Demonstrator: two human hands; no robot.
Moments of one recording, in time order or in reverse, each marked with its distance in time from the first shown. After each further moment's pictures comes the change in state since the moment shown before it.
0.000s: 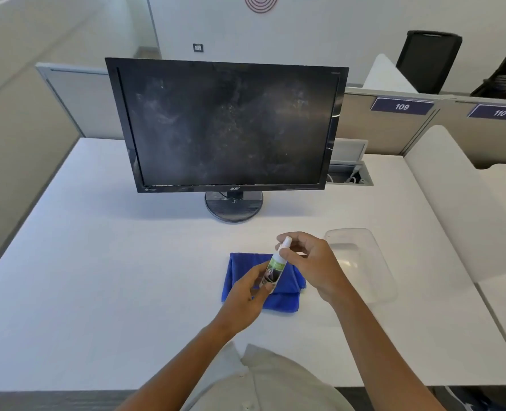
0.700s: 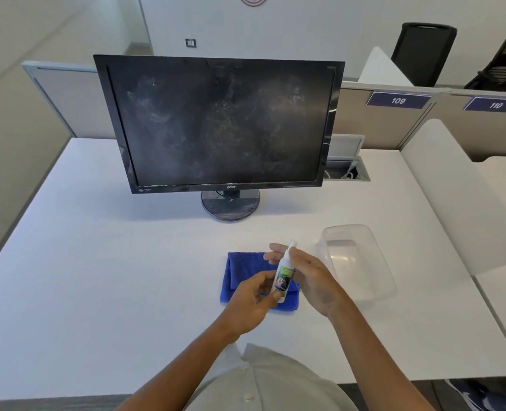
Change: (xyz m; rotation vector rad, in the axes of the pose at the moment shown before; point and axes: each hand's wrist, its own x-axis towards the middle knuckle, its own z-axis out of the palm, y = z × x) left_hand 0.005 -0.006 0.009 -0.154 -0.086 -0.065; right_hand -0.013 0.033 0.007 0.409 -0.228 0.166
